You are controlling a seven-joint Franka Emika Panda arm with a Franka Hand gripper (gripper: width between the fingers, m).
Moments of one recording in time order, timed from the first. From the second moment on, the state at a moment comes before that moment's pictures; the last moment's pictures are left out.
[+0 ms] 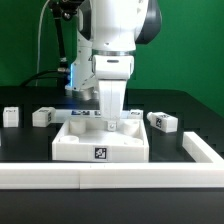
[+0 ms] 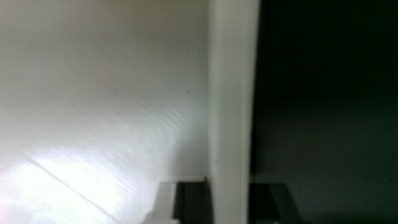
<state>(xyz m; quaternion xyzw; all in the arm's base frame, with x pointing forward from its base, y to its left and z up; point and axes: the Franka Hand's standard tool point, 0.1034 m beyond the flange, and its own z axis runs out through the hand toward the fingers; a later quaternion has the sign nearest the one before) 0.426 0.018 0.006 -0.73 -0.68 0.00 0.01</state>
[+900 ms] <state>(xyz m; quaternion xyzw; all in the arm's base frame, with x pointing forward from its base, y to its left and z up) 0.480 0.076 0.006 -0.71 -0.70 -0.03 0.00</state>
